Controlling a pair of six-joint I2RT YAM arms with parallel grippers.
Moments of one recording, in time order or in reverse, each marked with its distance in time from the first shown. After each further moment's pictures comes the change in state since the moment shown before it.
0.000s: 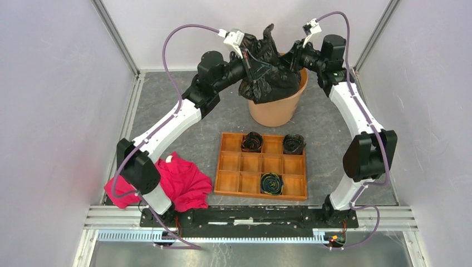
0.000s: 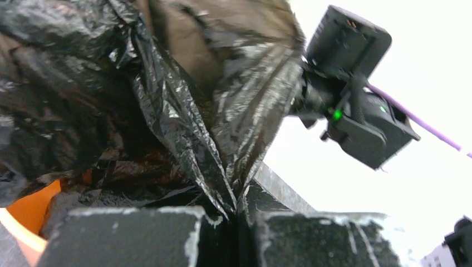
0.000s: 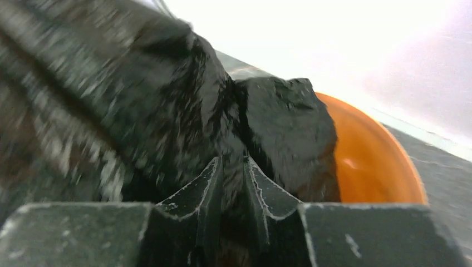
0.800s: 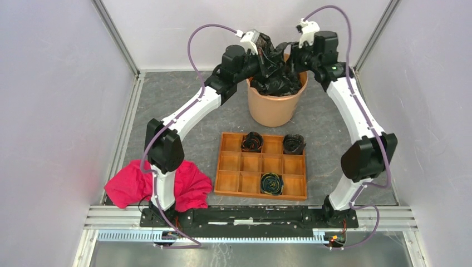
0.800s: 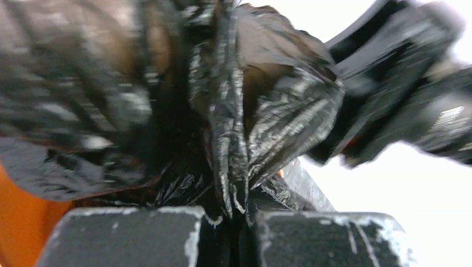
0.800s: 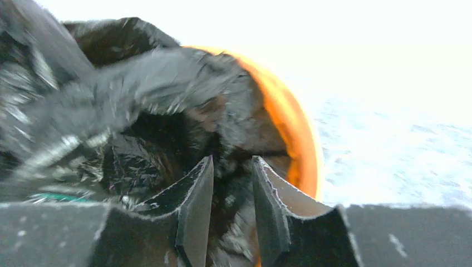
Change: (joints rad) left arm 0.010 0.352 0.343 -0.148 -0.068 -0.050; right arm 0.070 0.007 0.164 -0.426 0.494 -0.283
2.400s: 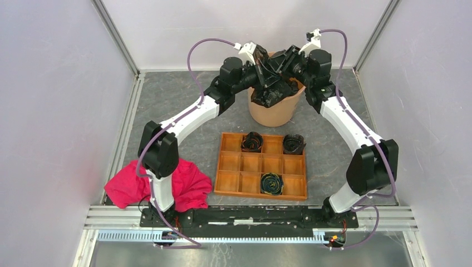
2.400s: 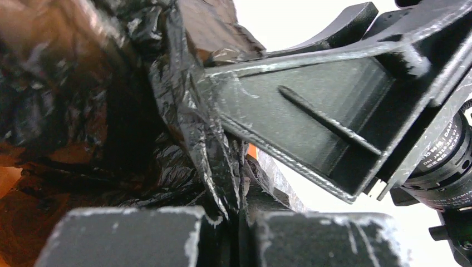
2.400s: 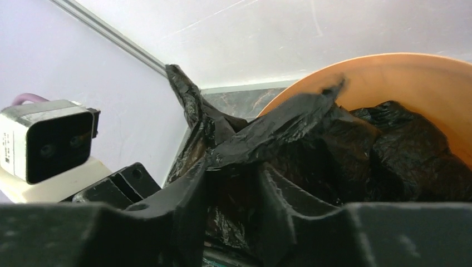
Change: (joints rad) left arm -0.013 -0.094 -0.266 0.177 0.056 -0.156; right arm 0.072 -0.175 -0.400 0.581 -0.053 0.687
